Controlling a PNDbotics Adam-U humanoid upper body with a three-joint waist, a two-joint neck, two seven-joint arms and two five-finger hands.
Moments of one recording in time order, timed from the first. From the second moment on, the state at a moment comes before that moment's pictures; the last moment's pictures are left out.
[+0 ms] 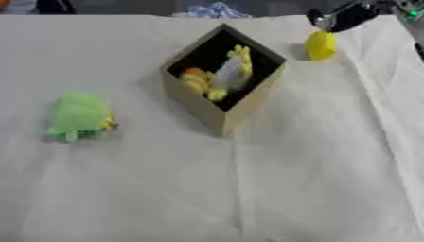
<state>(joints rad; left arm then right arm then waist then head) -0.25 0.43 0.15 -1.98 -0.11 -0.09 0.60 -1.03 -0.72 0.37 -1.23 0.72 -0.19 0.47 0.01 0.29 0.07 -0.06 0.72</state>
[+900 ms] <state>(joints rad) -0.26 0.45 0.15 -1.98 -0.11 -0.08 0.59 -1.09 -0.66 0.34 -0.93 0.90 -0.28 0.42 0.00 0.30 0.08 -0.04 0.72</state>
